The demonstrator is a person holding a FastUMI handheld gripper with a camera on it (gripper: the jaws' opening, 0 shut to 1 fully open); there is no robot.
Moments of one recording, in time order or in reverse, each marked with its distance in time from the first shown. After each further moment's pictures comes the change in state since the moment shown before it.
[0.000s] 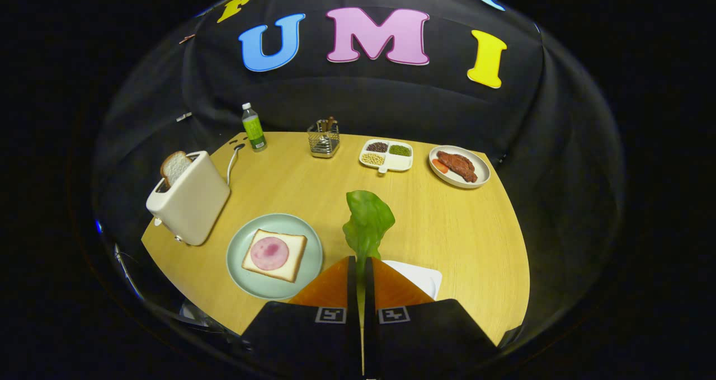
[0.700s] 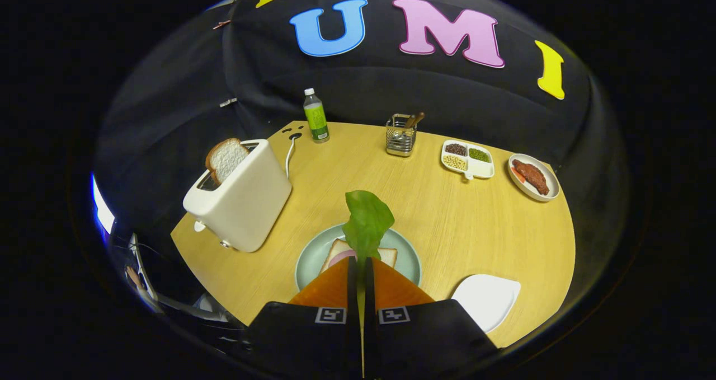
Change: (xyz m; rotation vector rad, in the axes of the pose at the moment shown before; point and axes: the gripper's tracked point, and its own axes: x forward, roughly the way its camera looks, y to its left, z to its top) arm 0.050 0.133 -0.009 -0.067 0.080 0.188
